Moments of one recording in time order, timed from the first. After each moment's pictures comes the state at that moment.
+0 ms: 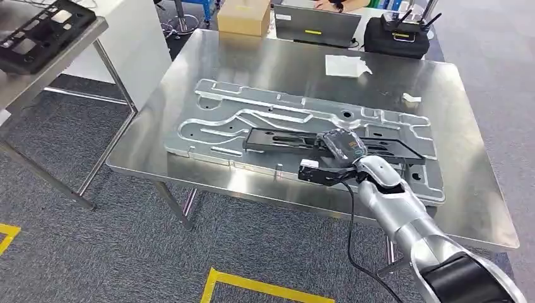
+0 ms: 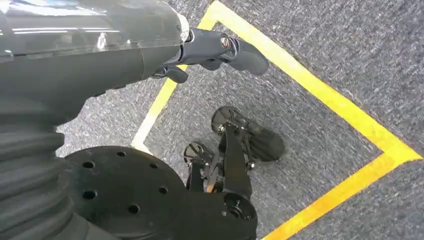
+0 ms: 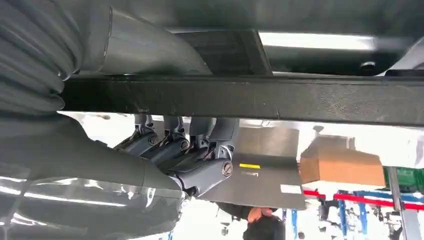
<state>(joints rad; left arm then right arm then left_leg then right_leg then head) -0.06 -0.10 -0.78 -0.16 1.27 0.19 -0.40 -0.79 -0.17 0.51 -0.74 0.99 -0.23 -0.26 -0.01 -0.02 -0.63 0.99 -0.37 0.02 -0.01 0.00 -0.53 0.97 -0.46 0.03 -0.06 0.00</state>
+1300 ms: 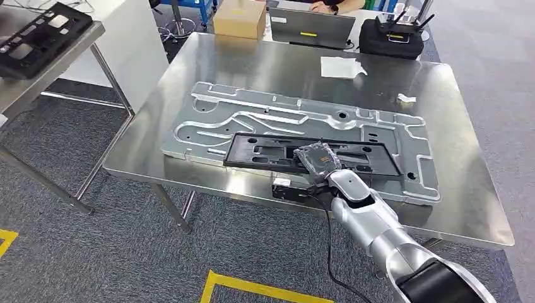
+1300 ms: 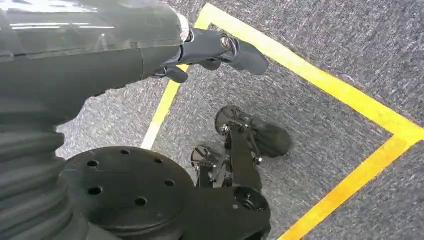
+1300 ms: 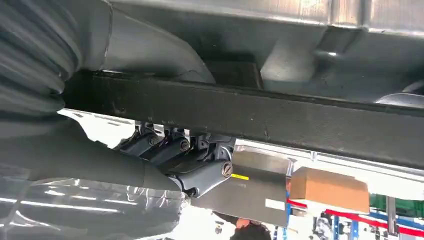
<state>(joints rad) -0.07 -0.10 -0.83 -0.16 1.22 0.18 -0.37 -0.74 -0.04 0.56 -0.69 1.17 -0.25 -0.14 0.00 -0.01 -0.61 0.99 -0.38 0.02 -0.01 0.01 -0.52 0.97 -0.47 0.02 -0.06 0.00</state>
